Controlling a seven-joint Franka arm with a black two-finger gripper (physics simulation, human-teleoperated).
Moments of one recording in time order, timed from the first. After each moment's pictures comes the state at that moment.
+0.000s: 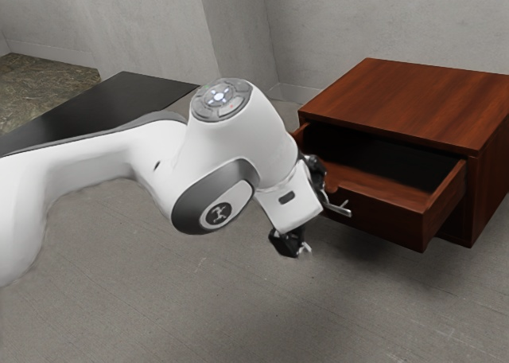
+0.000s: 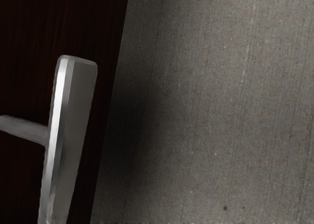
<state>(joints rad) -1.03 0.01 0.81 -1.92 0.18 2.34 1.09</state>
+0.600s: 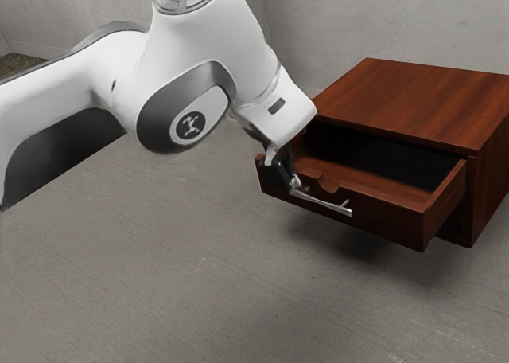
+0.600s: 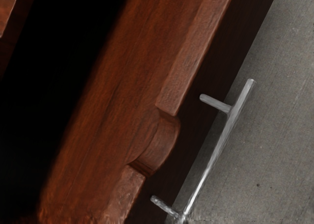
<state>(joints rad) -1.03 0.00 0.81 -1.65 0.22 2.08 0.87</state>
